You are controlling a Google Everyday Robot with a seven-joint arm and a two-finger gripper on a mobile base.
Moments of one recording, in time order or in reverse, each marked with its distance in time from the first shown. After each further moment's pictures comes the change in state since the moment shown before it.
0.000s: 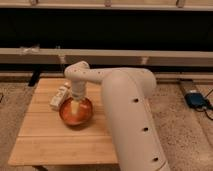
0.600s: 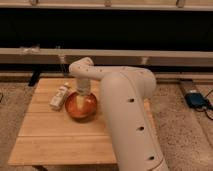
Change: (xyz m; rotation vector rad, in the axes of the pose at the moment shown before) arm 0.019 -0.049 -0.006 0.068 0.037 0.030
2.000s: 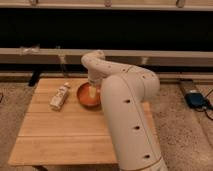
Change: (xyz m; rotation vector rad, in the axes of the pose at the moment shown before) arm 0.048 -0.090 -0.026 0.106 0.005 0.078
